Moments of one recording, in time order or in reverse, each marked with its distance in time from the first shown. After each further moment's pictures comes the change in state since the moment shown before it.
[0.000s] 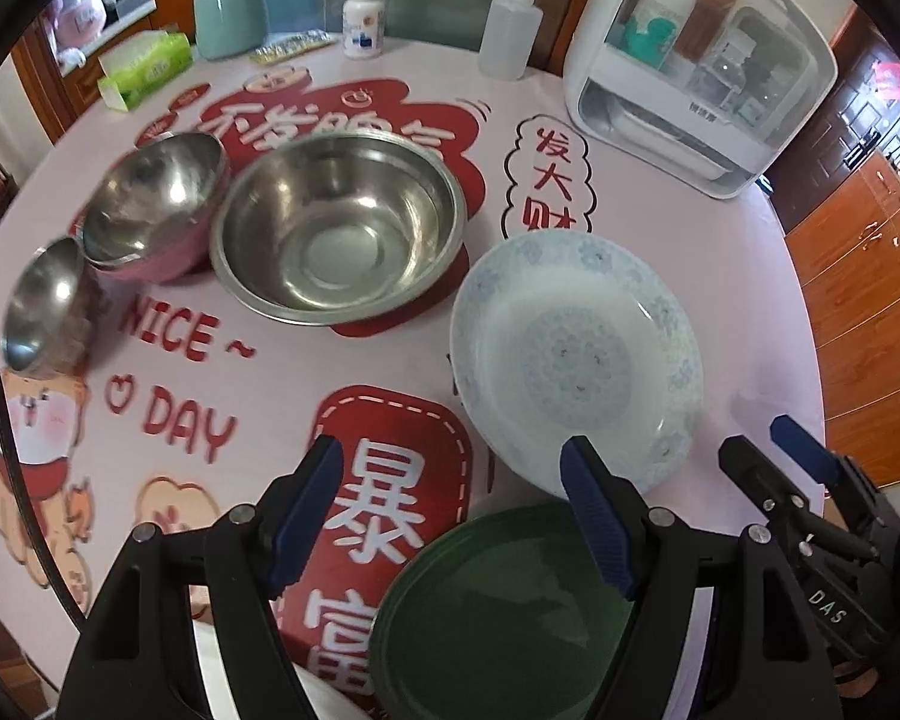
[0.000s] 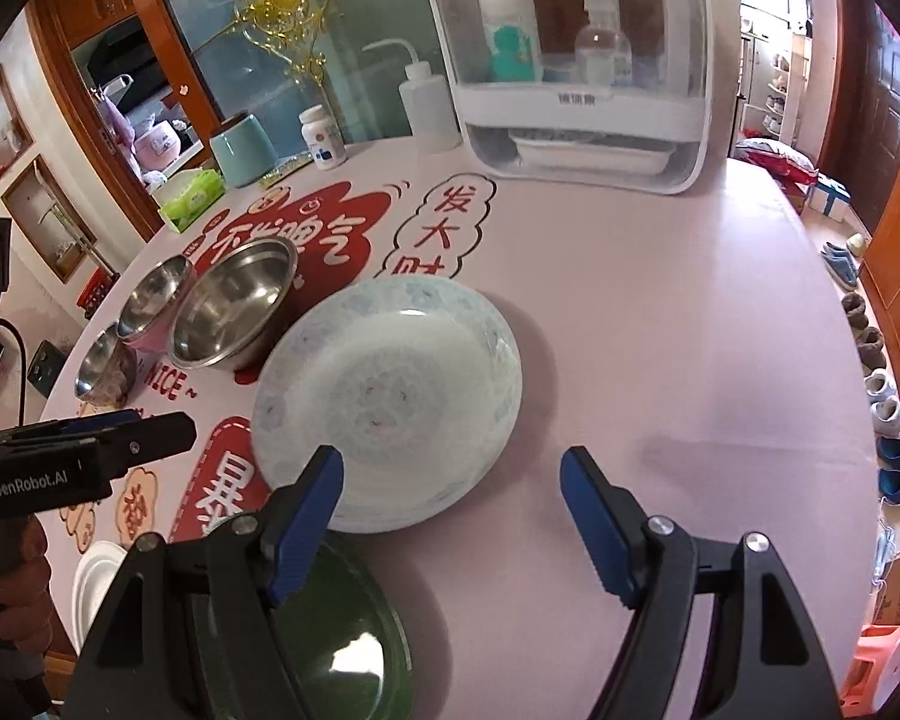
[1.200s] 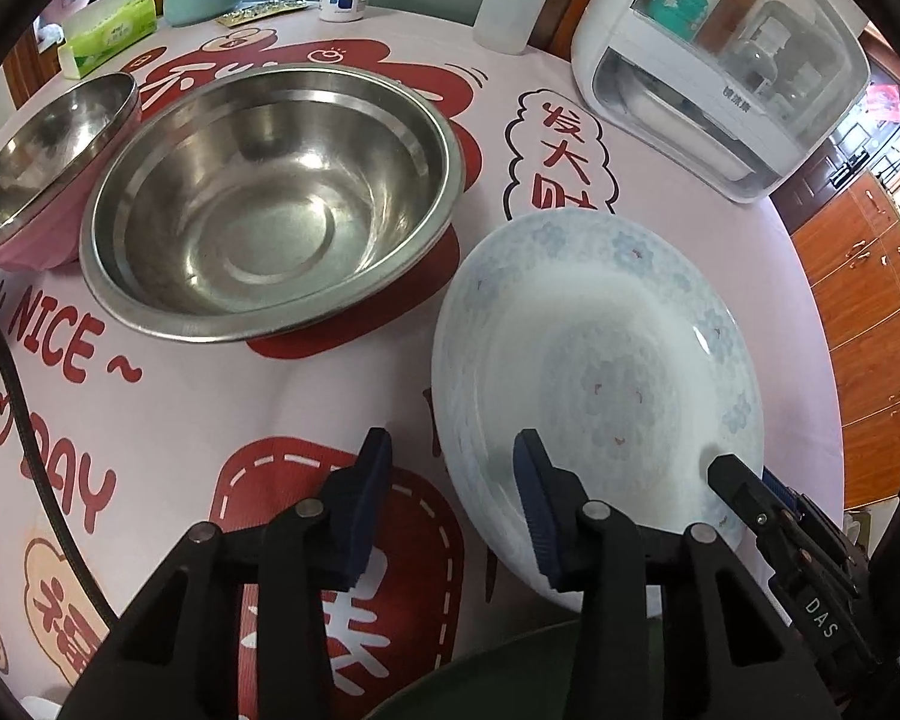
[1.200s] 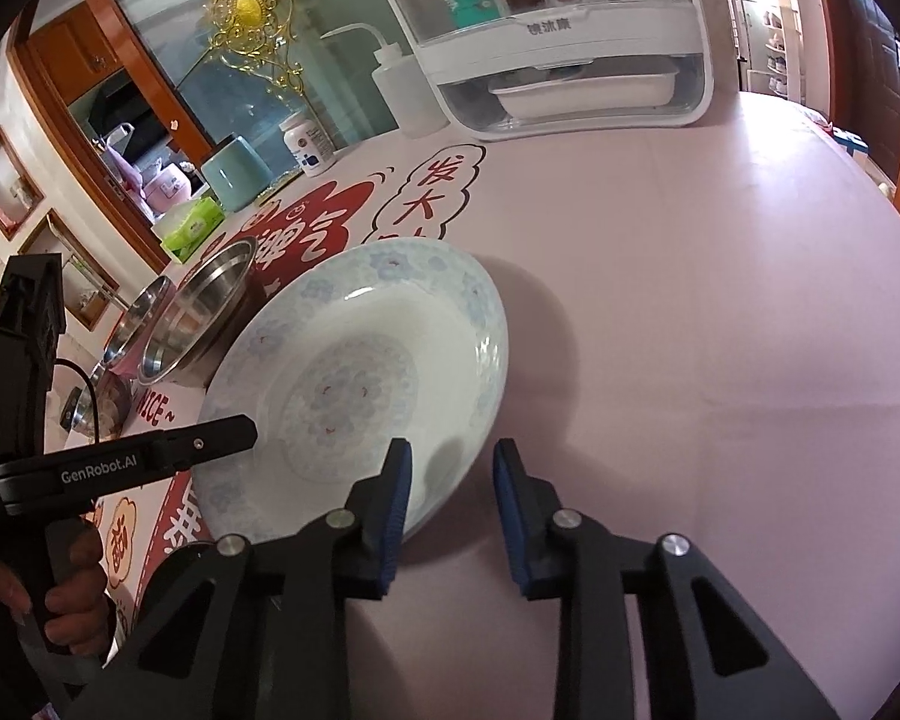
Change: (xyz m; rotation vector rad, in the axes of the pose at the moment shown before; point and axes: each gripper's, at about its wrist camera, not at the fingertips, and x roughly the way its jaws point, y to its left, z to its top) left arm 0.082 0.005 0.009 -0.022 -0.036 -0.080; right arm 0.058 -0.031 -0.020 0.105 -0.061 0.129
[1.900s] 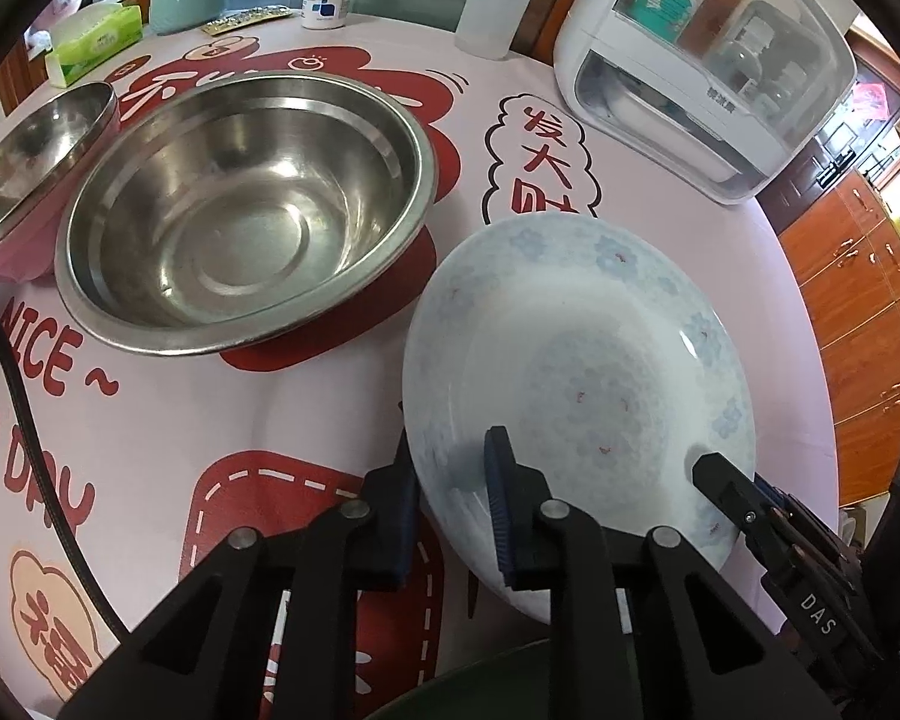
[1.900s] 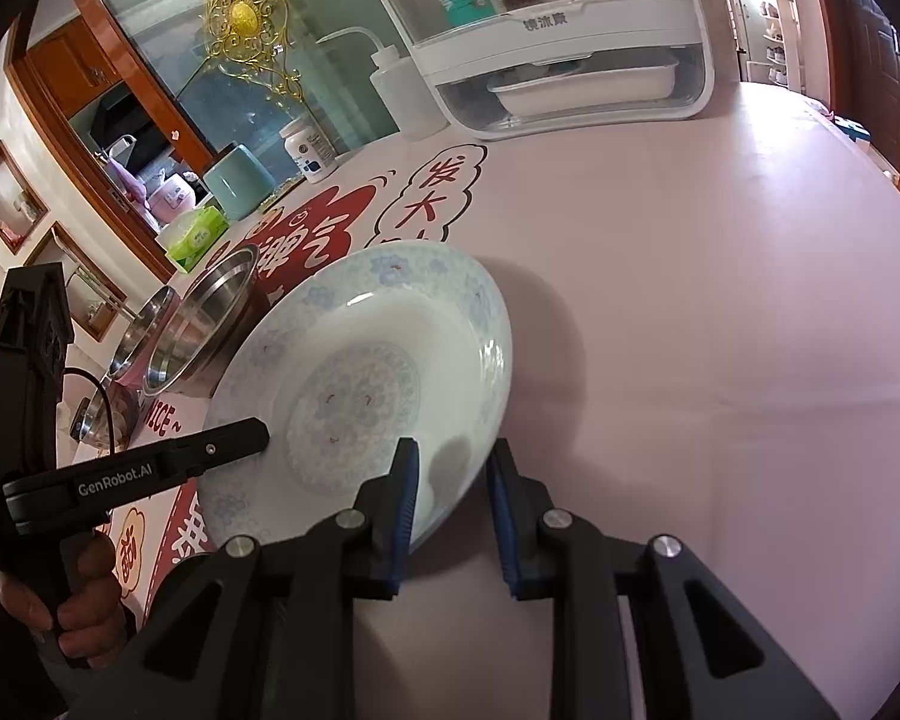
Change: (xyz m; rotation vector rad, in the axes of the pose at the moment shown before) left arm 0.005 -0.006 0.000 0.019 -0.015 -0.032; right arm 0.003 -0.003 0.000 0.018 -0.004 0.025
